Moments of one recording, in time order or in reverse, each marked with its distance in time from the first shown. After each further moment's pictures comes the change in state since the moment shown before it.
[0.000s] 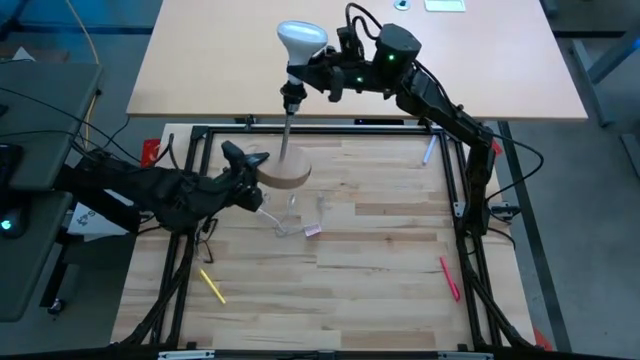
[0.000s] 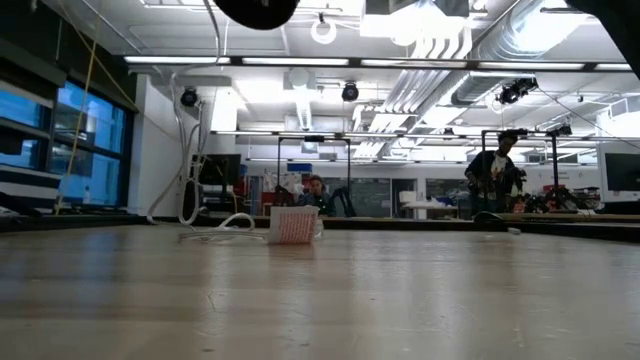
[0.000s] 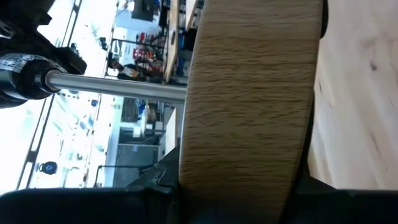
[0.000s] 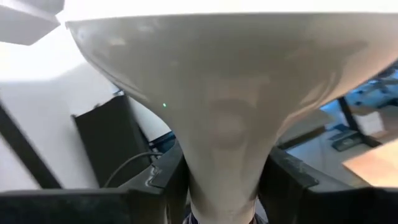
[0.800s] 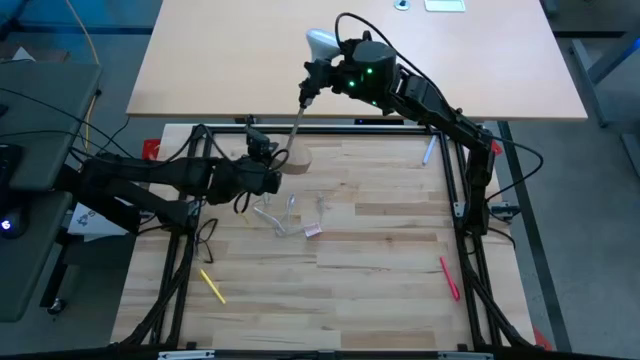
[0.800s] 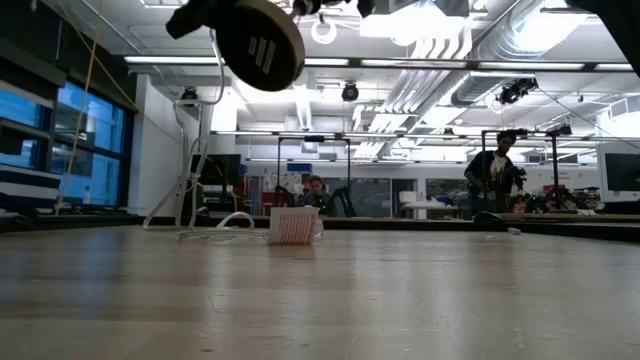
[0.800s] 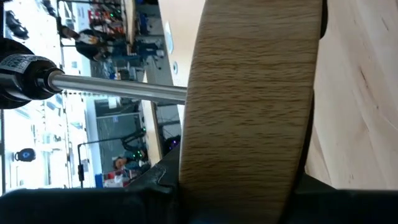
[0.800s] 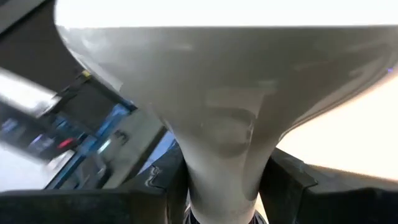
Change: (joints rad) left arm 0.245 0.116 0.003 -0.130 0.130 -0.020; right arm 0.040 0.001 -0.003 -0.393 0.673 0.254
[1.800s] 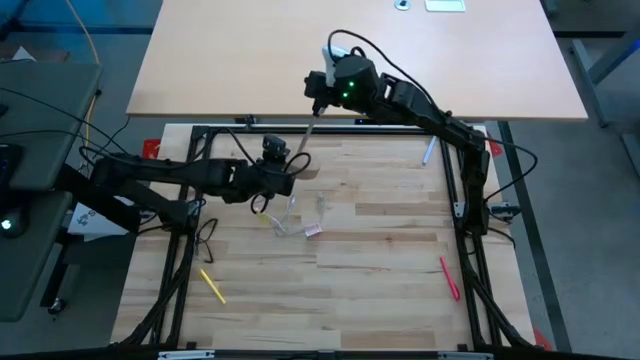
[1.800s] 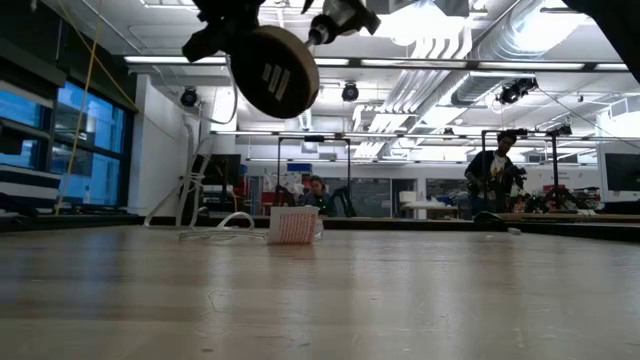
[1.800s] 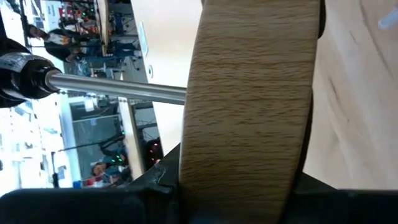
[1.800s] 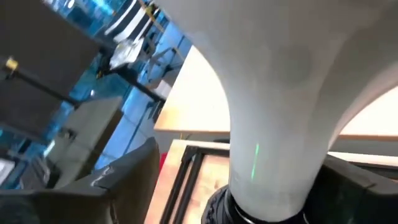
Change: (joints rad) left arm 0.042 0.113 0.003 -0.017 0.102 -0.090; right arm 0.008 0.005 -0.001 -0.153 0.115 0.136
